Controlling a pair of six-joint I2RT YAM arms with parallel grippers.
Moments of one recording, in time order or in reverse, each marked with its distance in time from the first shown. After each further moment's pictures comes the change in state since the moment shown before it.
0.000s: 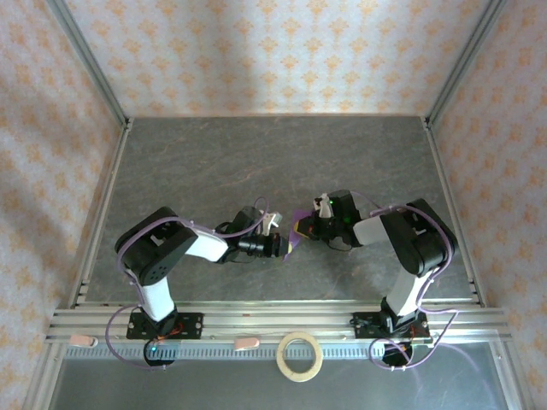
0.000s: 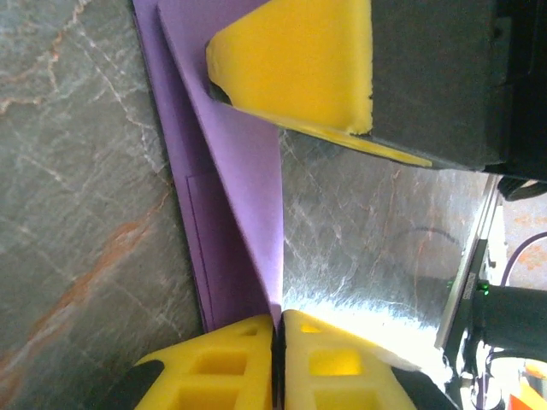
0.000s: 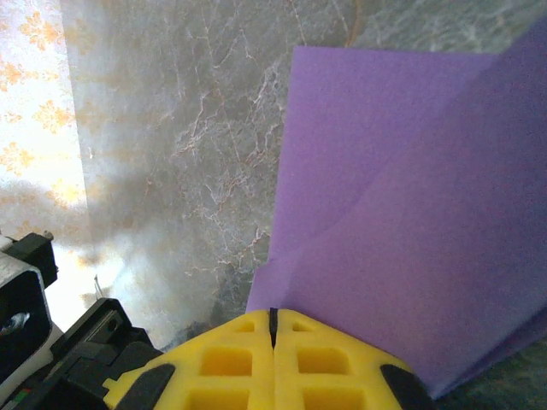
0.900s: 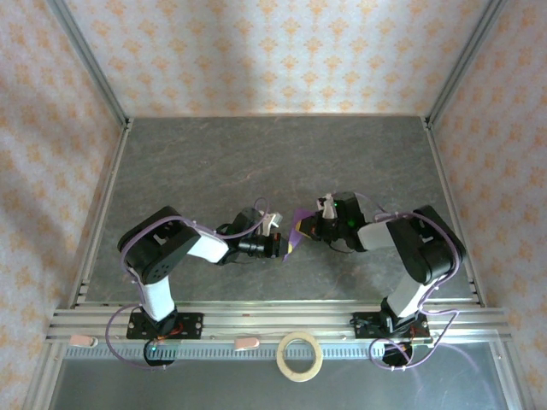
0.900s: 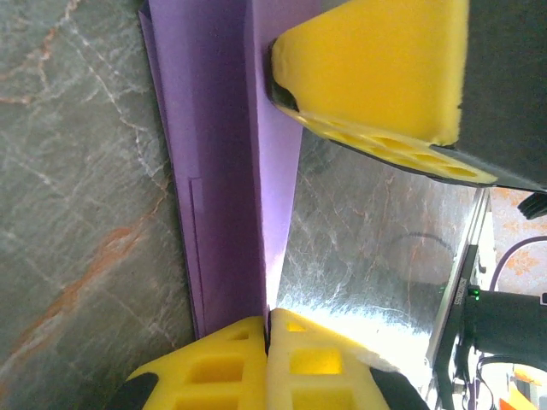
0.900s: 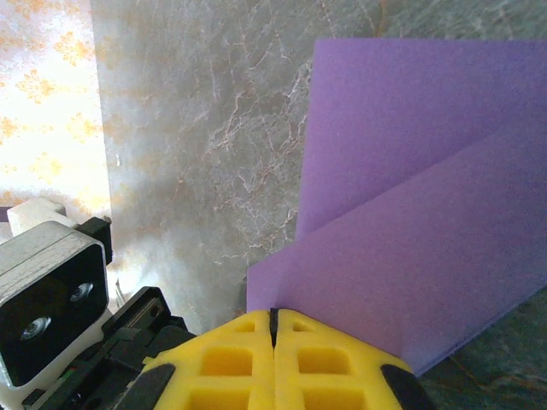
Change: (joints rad) left arm -0.006 0.023 -0.016 0.080 0.003 -0.056; right arm -0.004 -0.073 -0.060 0.061 -0.008 0.059
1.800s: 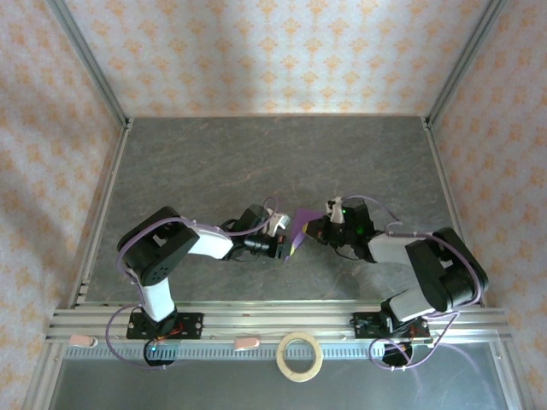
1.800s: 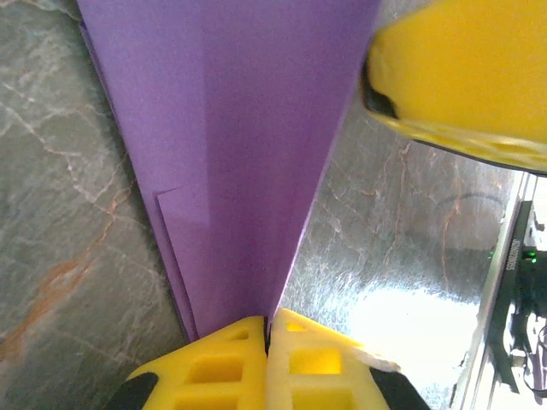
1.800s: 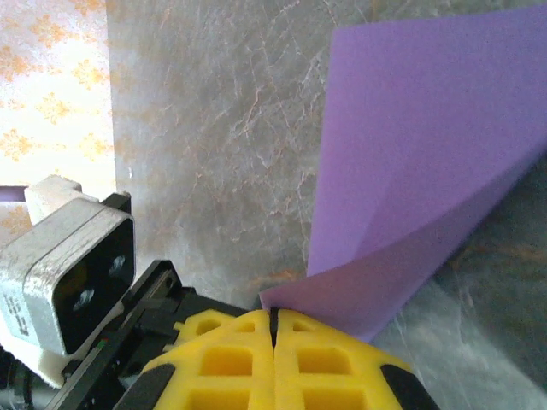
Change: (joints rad) left arm -0.020 -0.011 0.082 -0.175 -0.016 0.194; right arm 0.000 -0.201 -0.103 -0.042 0.074 0.032
